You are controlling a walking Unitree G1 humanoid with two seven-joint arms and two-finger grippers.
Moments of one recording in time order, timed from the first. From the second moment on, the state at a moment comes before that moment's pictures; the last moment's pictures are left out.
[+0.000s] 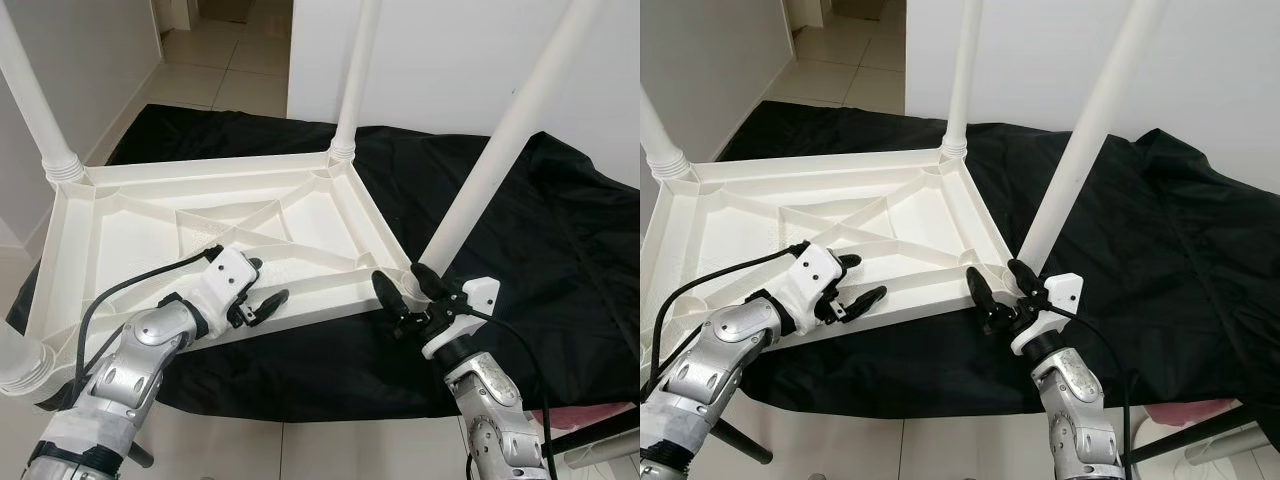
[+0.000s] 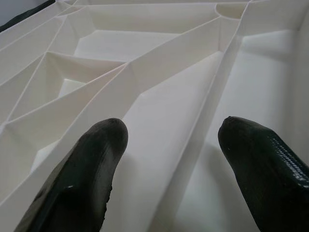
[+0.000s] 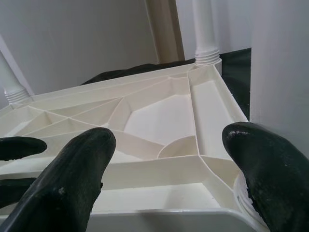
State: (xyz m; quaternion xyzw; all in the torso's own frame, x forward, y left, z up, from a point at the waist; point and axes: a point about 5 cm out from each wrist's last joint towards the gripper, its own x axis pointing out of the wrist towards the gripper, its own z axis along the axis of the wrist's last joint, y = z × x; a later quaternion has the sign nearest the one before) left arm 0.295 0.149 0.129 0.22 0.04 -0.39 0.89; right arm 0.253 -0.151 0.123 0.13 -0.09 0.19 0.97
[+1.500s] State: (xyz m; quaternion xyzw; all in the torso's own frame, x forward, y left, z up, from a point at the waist) left arm 0.322 0.077 0.128 0.22 0.07 -0.43 0.87; right arm 0.260 -0.113 0.129 0.14 -0.10 0.22 0.96
